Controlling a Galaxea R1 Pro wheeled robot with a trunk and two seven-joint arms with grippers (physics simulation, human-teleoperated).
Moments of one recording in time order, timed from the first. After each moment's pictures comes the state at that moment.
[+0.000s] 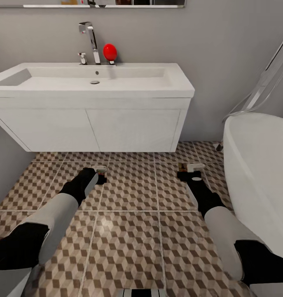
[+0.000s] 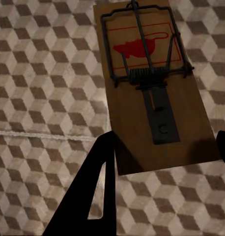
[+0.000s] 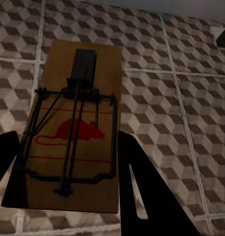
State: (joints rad) left arm -1.12 -0.01 -0.13 -0.47 0.12 0.66 0.24; right arm -1.00 0.03 -0.02 -0.55 0.14 0.24 -0.17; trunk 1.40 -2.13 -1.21
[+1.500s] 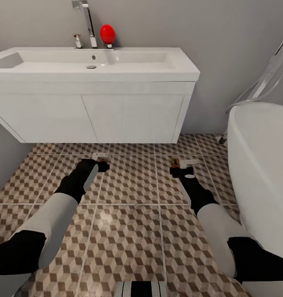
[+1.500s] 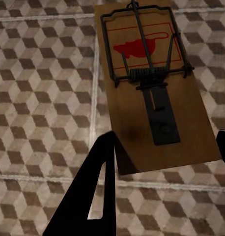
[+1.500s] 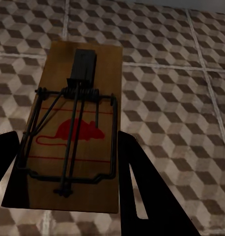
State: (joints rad) left arm -1.09 -0.02 -0.14 -0.73 0.13 0.70 0.22; right arm -1.03 0.09 -0.02 -0.55 0.14 0.20 -0.17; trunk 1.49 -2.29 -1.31
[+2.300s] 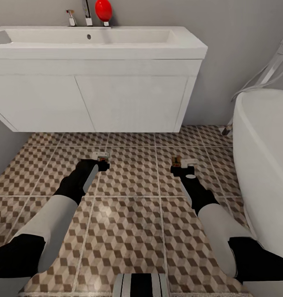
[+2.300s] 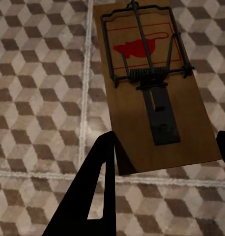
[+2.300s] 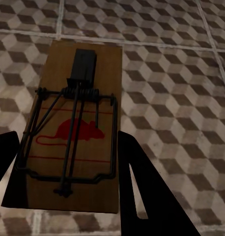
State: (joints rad) left arm -1.07 -0.02 -0.14 -0.79 0.14 0.70 0.22; right arm -1.03 0.09 -0.02 -0.55 0.14 0.17 -0.17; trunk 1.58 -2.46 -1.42
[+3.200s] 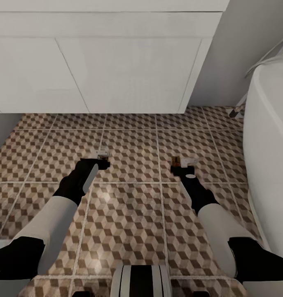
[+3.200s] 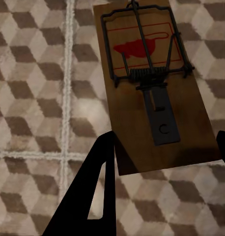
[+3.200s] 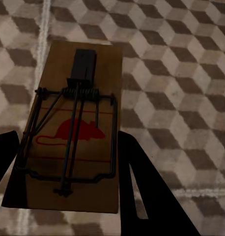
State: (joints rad) left arm -1.05 -0.02 -0.14 -0.84 0.14 0.70 0.22; right arm -1.03 0.09 -0.02 -0.56 0.14 0.17 -0.18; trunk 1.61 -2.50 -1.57
